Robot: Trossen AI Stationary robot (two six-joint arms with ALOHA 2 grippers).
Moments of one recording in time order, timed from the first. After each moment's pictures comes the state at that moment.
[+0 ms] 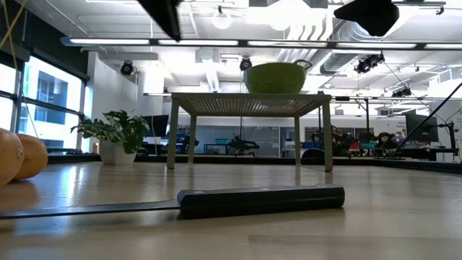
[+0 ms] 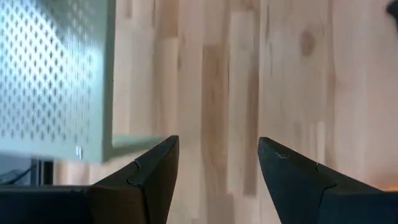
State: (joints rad) left arm -0.25 1.56 1.57 -1.17 -0.38 -0.16; right arm 0.46 0.94 0.68 -0.12 0.32 0.42
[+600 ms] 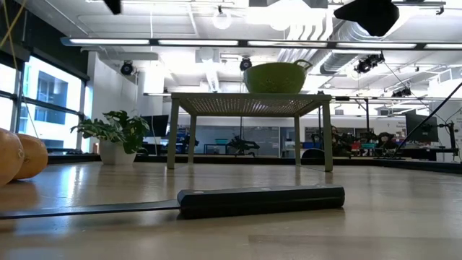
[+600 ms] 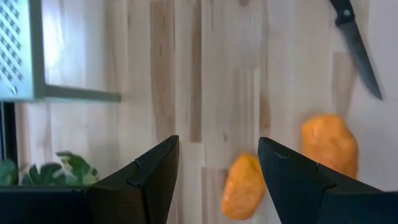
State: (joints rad) left arm -0.53 1.53 1.58 -1.36 -0.38 -0.47; right arm 0.46 0.94 0.68 -0.12 0.32 0.42
